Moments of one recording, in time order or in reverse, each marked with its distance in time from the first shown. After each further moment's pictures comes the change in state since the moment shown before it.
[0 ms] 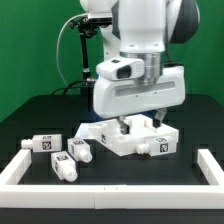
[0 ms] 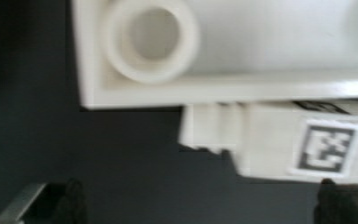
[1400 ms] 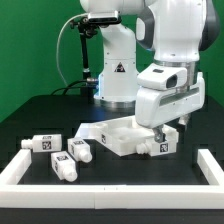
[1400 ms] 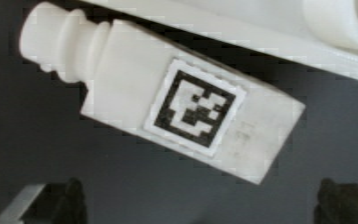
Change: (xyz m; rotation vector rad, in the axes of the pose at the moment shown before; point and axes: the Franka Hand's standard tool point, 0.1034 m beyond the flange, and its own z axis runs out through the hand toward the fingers) arm 0.013 -0.043 0.019 -0.004 -0.029 -0.269
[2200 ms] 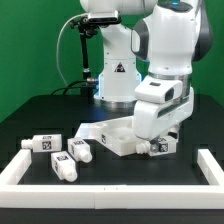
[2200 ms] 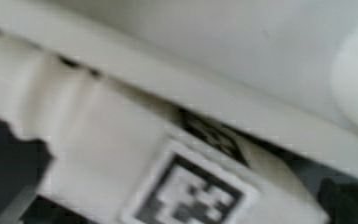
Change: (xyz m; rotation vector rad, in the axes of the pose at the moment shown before) arm -0.017 -0.002 0.026 0.006 -0.013 -0.122
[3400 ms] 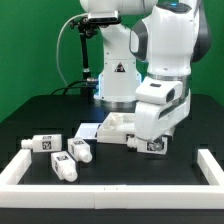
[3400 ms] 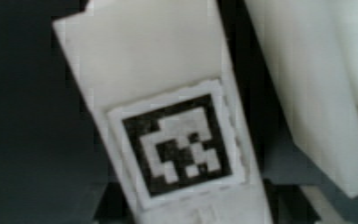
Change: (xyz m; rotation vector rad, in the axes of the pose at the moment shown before) arm -0.001 0.002 0.001 -0.003 -0.002 -0.064
